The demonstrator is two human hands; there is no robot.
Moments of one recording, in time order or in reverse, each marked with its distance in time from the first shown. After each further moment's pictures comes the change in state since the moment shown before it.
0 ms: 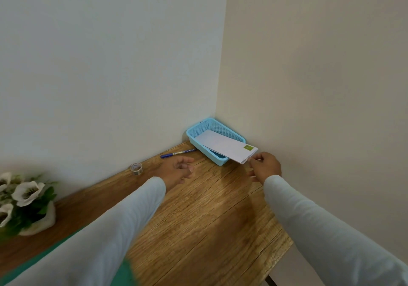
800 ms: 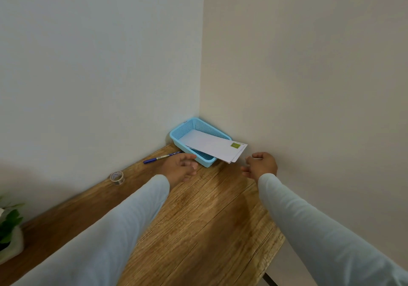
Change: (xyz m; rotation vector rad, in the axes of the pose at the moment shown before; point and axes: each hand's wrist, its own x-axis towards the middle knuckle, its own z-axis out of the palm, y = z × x) left_hand 0.033 0.018 0.035 -0.108 -0.115 0.005; right_hand 0.023 0.014 -0.003 0.352 0.141 0.214
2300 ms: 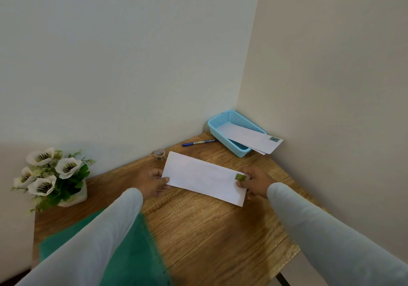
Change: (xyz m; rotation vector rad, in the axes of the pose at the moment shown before) left_hand -0.103 -0.099 -0.124 -0.011 0.366 -0.214; right_hand -0.091 0.026 0.040 -0.718 -0.734 -0.169
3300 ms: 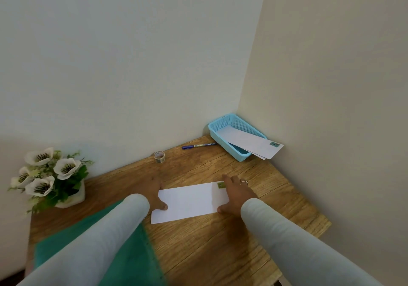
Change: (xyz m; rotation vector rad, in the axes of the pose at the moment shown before) left_hand 0.003 -0.005 0.001 1.095 -0.080 0.048; right_hand 0.000 -0.016 0.061 -0.770 0.006 -0.093
